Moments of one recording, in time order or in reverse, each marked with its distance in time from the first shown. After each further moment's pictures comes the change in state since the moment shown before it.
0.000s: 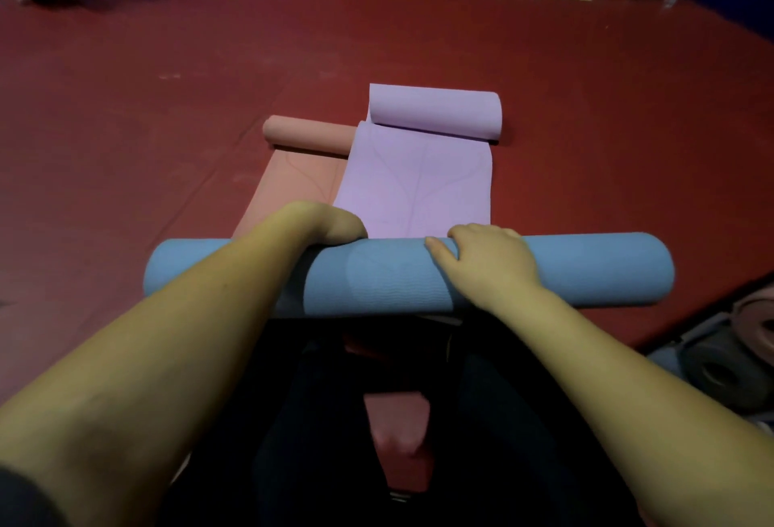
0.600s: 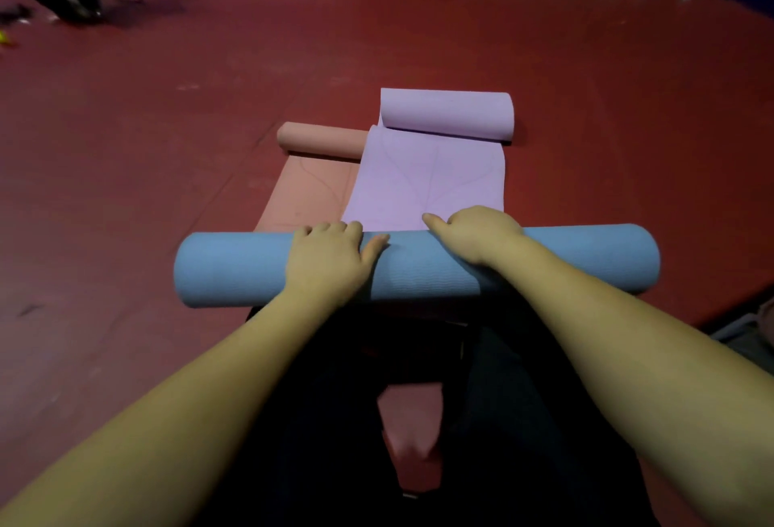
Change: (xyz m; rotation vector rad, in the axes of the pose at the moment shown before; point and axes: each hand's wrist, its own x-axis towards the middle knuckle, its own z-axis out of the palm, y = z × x) left_hand -0.011 -0.029 0.072 0.454 0.902 0.231; right_hand 0.055 0.001 -0.008 0.140 -0.389 0.072
